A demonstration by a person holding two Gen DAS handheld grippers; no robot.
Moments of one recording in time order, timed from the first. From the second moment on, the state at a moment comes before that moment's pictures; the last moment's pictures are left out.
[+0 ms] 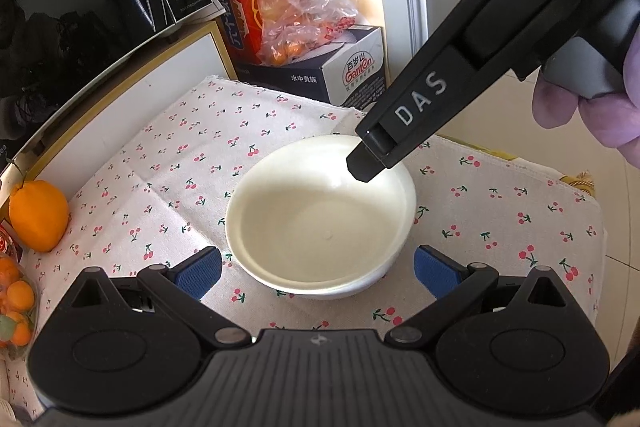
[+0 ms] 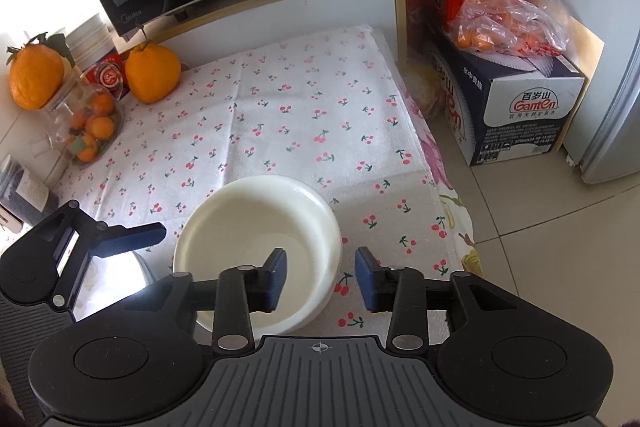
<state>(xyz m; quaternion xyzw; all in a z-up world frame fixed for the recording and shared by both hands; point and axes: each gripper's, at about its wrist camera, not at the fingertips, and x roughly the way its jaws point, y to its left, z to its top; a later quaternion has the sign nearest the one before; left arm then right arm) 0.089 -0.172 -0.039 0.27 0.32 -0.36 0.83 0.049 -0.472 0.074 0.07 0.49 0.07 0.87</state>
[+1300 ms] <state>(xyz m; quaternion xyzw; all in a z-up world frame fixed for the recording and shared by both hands) 0.117 -0.175 -0.046 0.41 0.34 -0.43 0.73 0.010 -0.471 0.034 -0.14 0.46 0.19 0.85</state>
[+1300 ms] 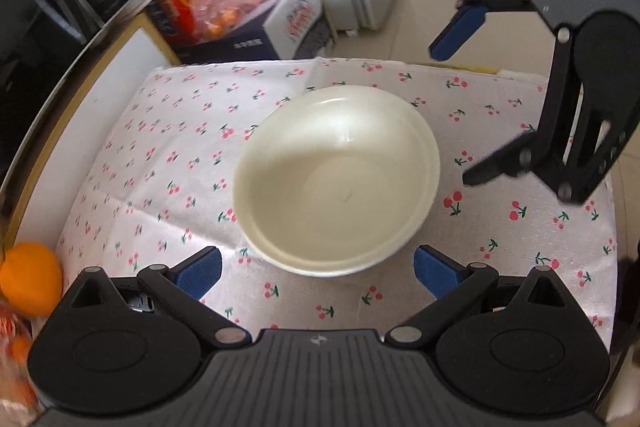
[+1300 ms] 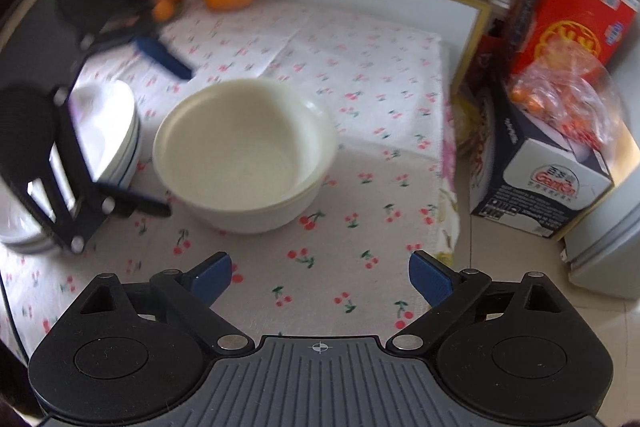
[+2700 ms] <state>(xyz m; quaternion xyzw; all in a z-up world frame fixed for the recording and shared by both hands) 0.130 -0.200 -0.058 0.51 0.33 -0.48 0.63 0.040 -0.426 0.021 -0.19 0.48 0.26 0.82</state>
